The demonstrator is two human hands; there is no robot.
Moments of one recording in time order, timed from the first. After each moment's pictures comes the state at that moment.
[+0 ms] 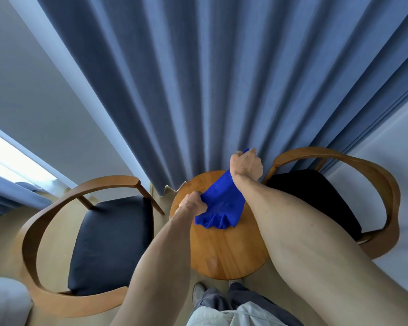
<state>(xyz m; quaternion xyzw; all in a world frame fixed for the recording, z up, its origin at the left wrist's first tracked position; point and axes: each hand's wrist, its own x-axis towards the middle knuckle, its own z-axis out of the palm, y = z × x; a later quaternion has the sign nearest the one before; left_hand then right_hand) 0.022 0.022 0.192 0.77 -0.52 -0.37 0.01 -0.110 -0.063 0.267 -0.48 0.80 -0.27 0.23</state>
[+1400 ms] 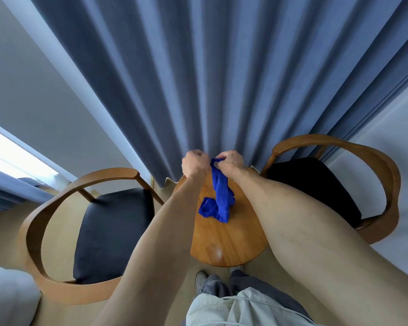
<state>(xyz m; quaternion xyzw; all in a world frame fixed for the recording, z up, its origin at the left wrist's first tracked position) -0.008 -0.026 0.252 0.80 -0.28 -0.39 0.35 -0.121 -0.049 0.250 -0.63 0.66 -0.14 0.40</state>
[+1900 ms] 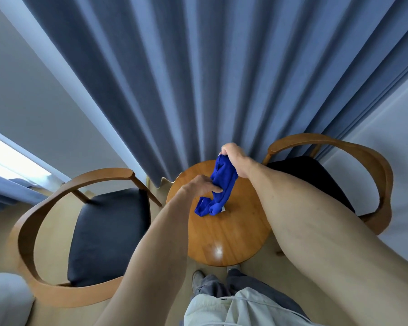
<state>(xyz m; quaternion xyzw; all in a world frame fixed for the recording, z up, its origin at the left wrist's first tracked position) -0.005 -0.003 0.208 0.67 -0.48 -0.56 0.07 -0.130 -0.055 0.287 -0.42 0.65 -0.16 0.61</state>
